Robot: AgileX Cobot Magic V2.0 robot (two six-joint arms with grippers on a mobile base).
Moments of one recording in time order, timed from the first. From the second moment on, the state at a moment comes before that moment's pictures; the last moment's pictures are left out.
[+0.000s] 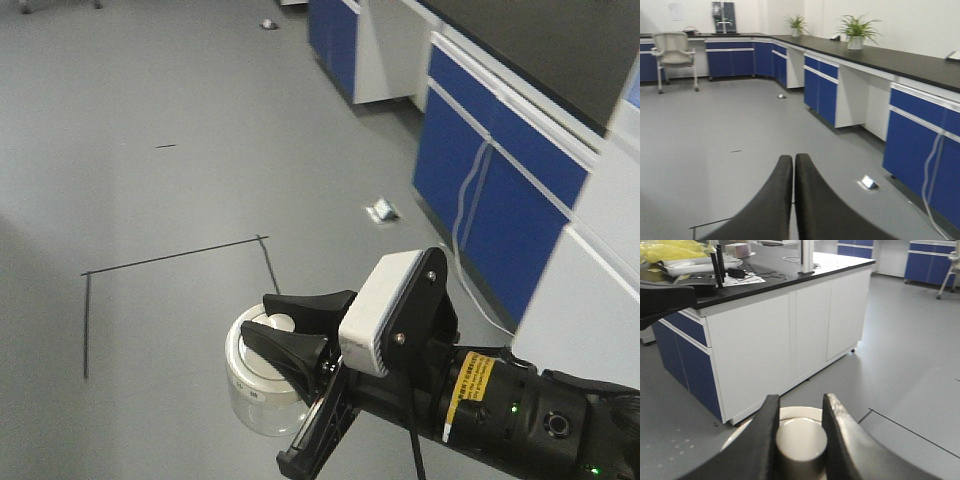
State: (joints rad) left arm 0.01 0.26 -0.12 0.46 -0.05 -0.48; right arm 0.82 1.30 -0.56 -0.43 -0.56 0.31
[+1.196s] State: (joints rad) left arm 0.01 0.26 -0.12 0.46 -0.05 -0.48; right arm 0.82 1.30 -0.56 -0.44 -0.57 0.31
